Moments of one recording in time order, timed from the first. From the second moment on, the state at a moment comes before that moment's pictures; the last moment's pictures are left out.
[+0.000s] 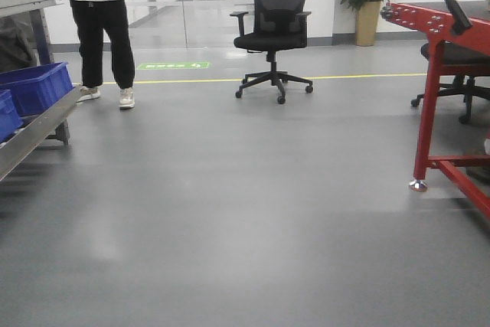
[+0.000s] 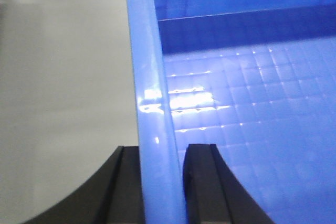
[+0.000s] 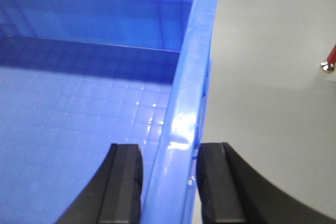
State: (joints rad) left arm -0.30 1.76 -2.27 0.18 1.27 -0.21; right arm 0.25 1.79 -2.26 -0.05 1.13 0.15
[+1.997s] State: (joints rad) left arm -0.30 1.76 -2.27 0.18 1.27 -0.21; right arm 0.25 1.79 -2.26 -0.05 1.13 0.15
